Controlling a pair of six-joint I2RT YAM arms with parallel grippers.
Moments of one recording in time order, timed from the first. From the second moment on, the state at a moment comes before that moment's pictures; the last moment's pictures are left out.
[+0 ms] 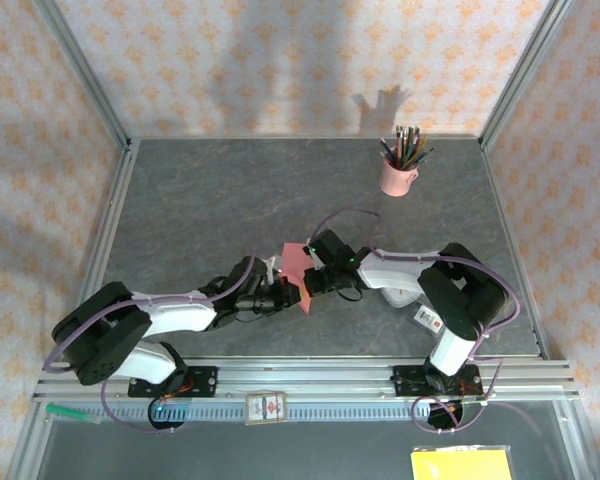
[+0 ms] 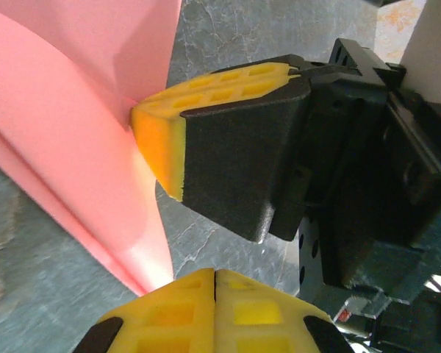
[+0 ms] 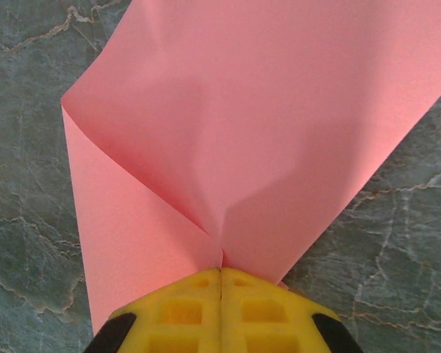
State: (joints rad) left arm -0.75 1.41 0.40 0.39 0.37 -1.15; right arm 0.79 1.71 0.86 -0.21 -0.20 0.45
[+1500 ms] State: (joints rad) left arm -0.82 1.61 0.43 0.46 0.37 -1.14; right arm 0.79 1.70 0.85 -0.20 -0.20 0.46
